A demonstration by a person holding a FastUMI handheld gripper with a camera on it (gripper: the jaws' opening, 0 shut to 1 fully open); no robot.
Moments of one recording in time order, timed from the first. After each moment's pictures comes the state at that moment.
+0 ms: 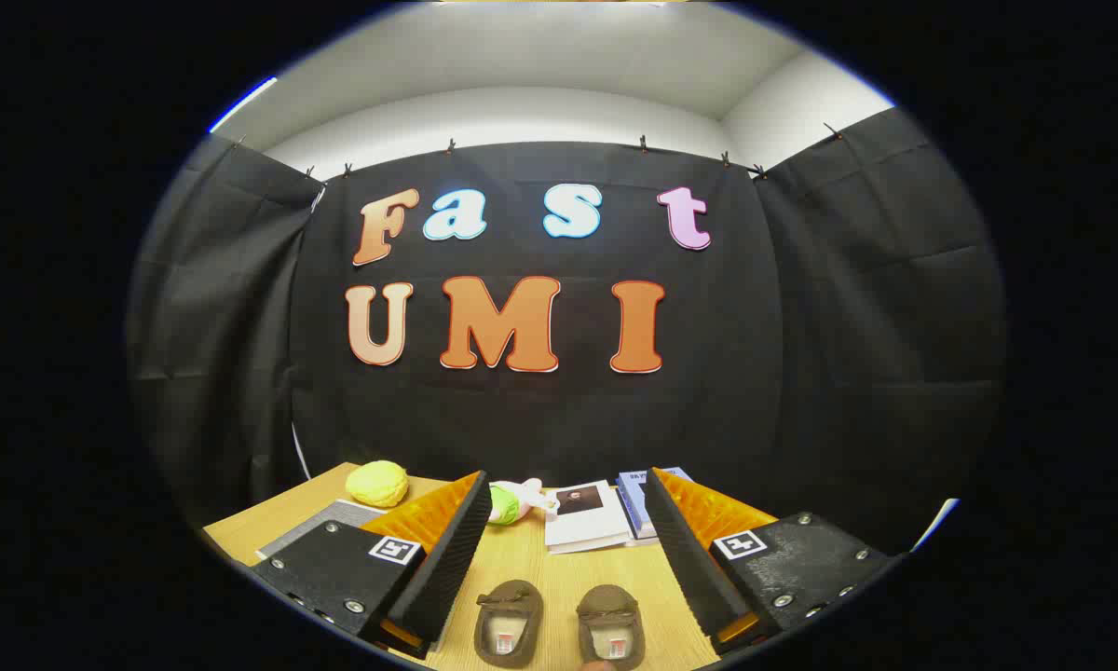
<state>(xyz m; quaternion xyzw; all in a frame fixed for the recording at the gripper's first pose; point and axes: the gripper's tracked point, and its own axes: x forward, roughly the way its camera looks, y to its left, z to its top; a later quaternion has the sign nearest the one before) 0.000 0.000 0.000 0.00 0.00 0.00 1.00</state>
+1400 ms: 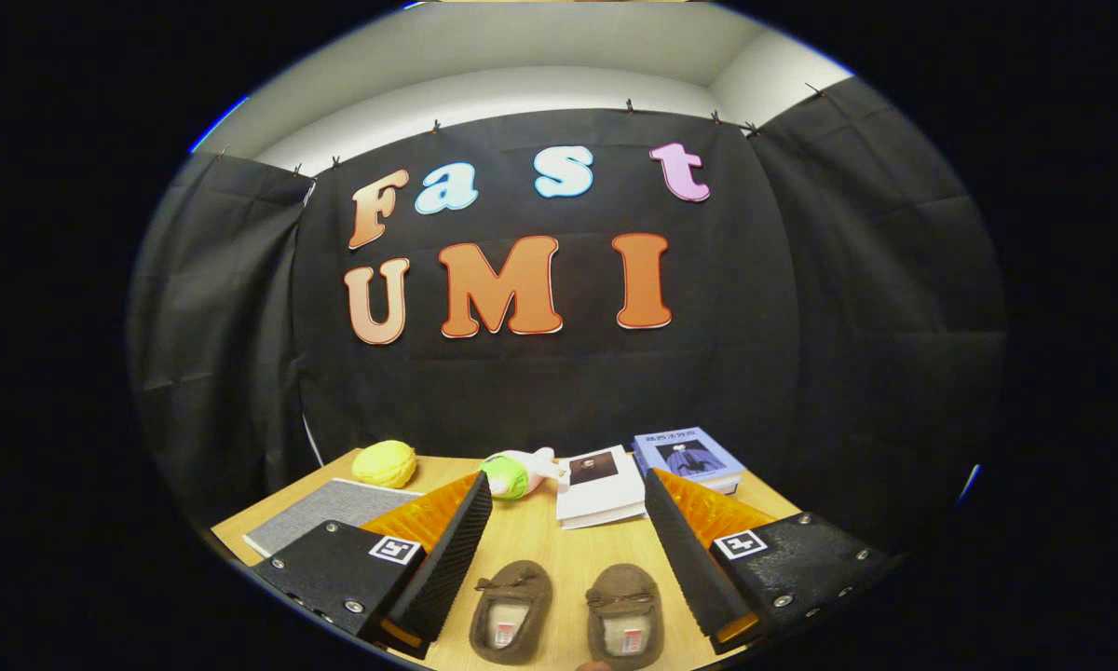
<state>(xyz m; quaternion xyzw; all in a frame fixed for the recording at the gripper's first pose) 0.030 -0.007 -0.078 0.06 0.05 0.04 1.00</state>
